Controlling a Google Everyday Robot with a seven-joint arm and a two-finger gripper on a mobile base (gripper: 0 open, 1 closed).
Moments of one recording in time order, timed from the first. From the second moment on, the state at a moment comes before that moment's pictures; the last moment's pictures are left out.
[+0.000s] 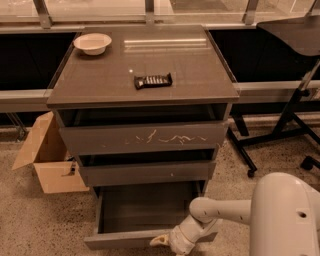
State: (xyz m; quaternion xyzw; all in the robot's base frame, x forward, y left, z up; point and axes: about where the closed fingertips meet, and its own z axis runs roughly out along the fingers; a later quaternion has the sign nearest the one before) arm 0.350 -0.014 0.298 -0.72 0.52 0.43 0.16
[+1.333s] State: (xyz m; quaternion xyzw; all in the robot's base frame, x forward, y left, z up) arm 0.347 -0.022 0.227 -0.70 0.56 0.43 0.11
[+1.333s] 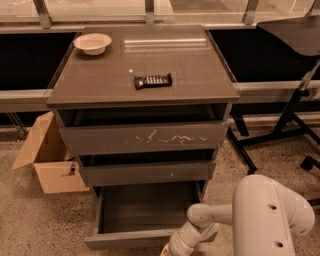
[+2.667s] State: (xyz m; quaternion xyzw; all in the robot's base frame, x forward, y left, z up) arm 0.390 -0.094 0.194 -0.66 0.66 0.35 0.12
